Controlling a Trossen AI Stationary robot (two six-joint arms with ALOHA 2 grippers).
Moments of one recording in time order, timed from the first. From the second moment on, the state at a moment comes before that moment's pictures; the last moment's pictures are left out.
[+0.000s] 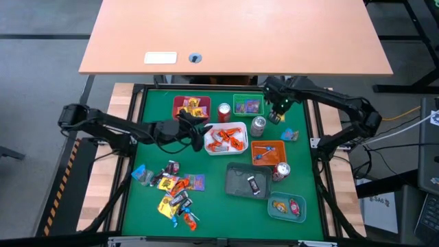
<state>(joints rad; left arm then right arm) -0.02 1.27 0.63 0.40 -0.54 -0.32 -0.58 1.47 1.21 -1.15 0.11 -0.03</state>
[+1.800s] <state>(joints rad) -0.42 1.07 0.63 -0.21 -0.42 -0.63 -0.29 2.04 1.44 0.19 -0.04 -0.03</state>
